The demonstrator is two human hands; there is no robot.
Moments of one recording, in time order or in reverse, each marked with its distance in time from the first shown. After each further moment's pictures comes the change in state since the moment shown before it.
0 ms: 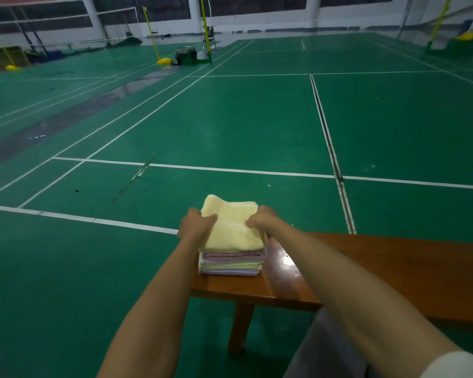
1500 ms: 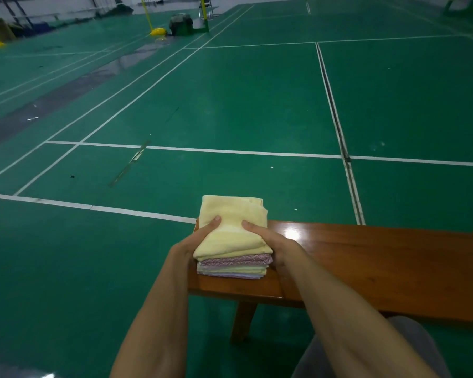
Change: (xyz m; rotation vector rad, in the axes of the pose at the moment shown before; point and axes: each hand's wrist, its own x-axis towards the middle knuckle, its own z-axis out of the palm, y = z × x) left_hand 0.018 -0.044 0.028 -0.631 -0.740 -0.355; right_hand 0.021 0.070 0.055 0.996 -0.604 0.181
